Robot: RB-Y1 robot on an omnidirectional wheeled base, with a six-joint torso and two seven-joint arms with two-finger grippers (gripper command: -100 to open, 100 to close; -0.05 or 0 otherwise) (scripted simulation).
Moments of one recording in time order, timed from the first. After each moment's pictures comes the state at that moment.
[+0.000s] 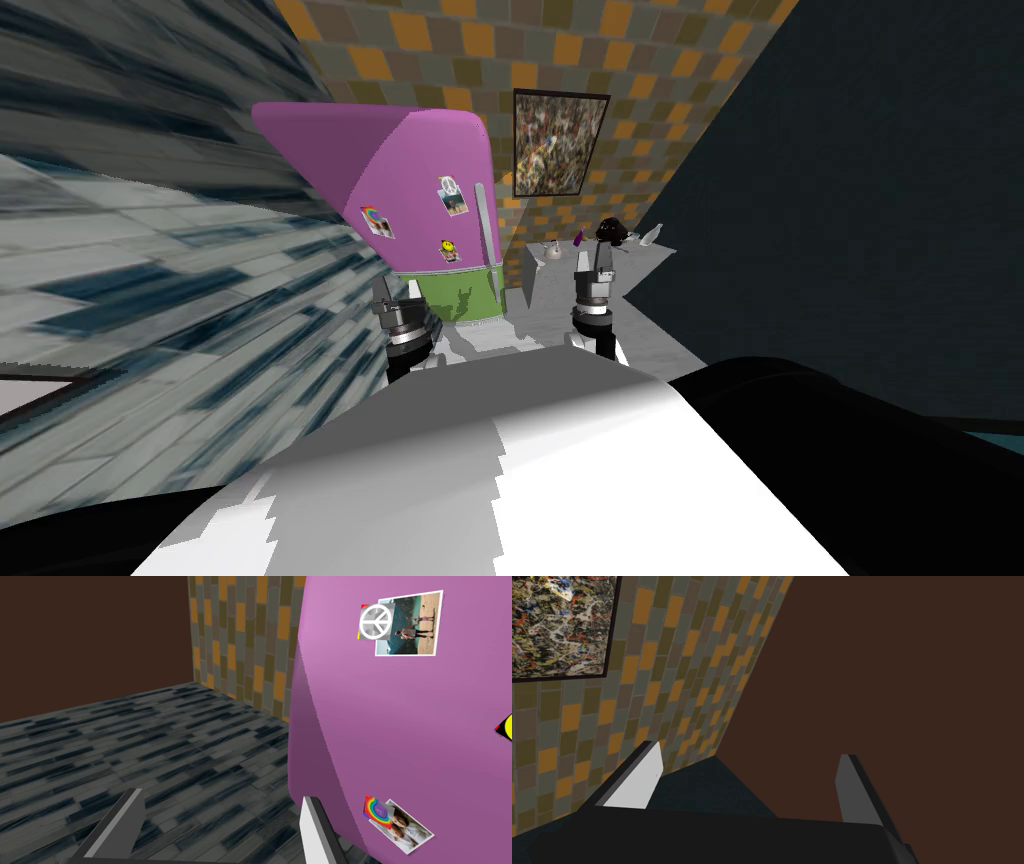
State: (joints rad) left arm 0.49 -0.02 -0.01 -2.22 -0.06 -0.63 0.14; right arm 0.51 -0.03 0.01 -2.38 0.05 -0.62 0.17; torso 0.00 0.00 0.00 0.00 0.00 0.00
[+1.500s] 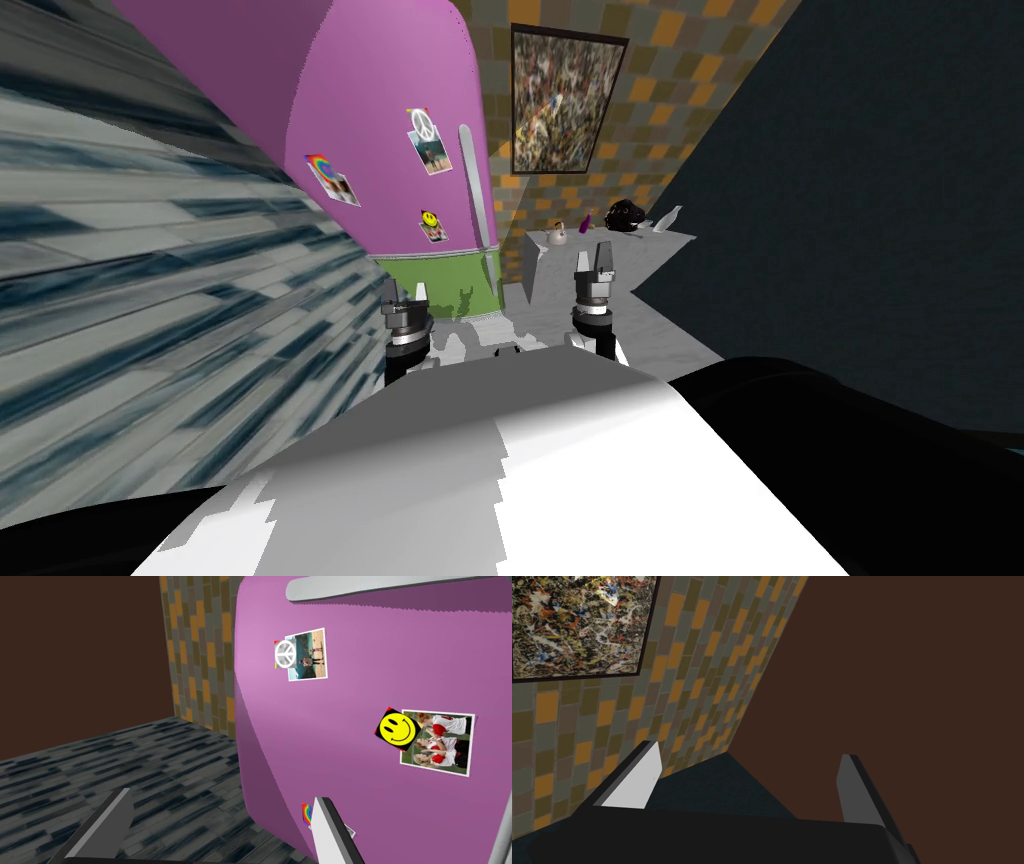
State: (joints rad) left arm 0.48 0.11 -0.01 -2.17 -0.06 -0.65 0.13; right arm 0.51 -0.03 0.01 -2.37 0.05 -0.62 0.17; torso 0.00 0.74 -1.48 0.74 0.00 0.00
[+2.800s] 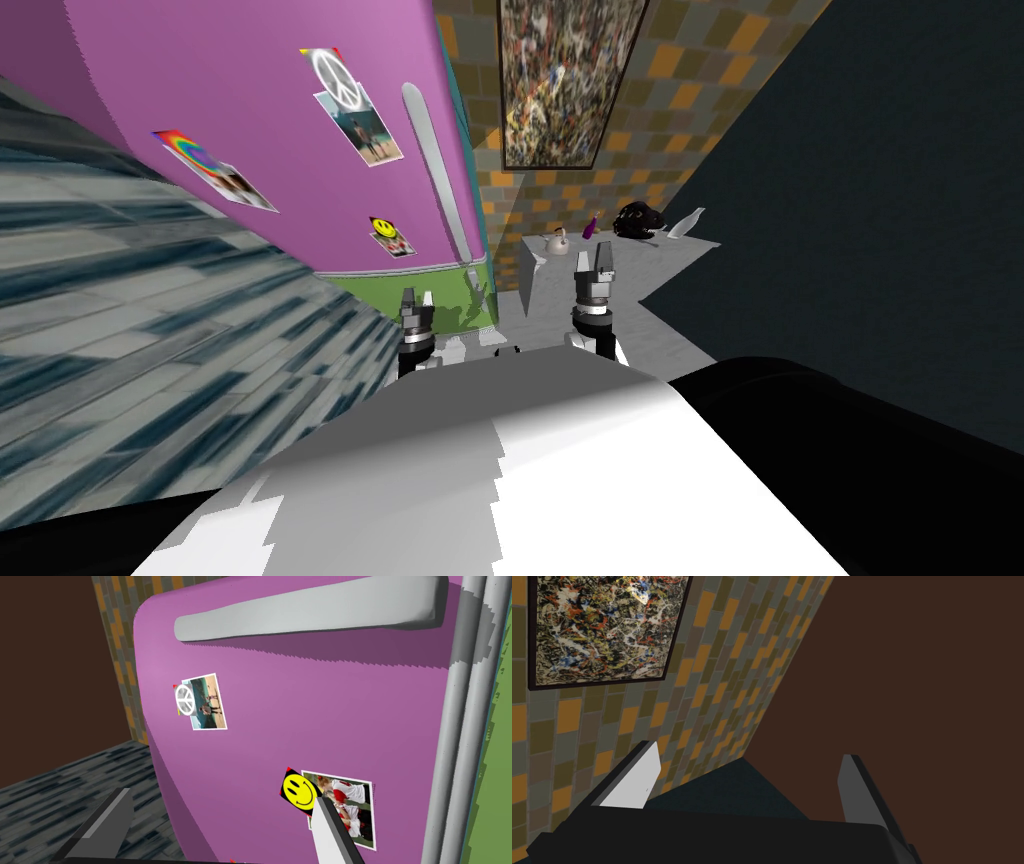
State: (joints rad) left arm 0.40 0.14 0.03 -1.93 -0.05 -0.73 0.08; right arm 0.51 -0.03 0.01 -2.37 0.05 -0.62 0.17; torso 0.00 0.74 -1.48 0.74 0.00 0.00
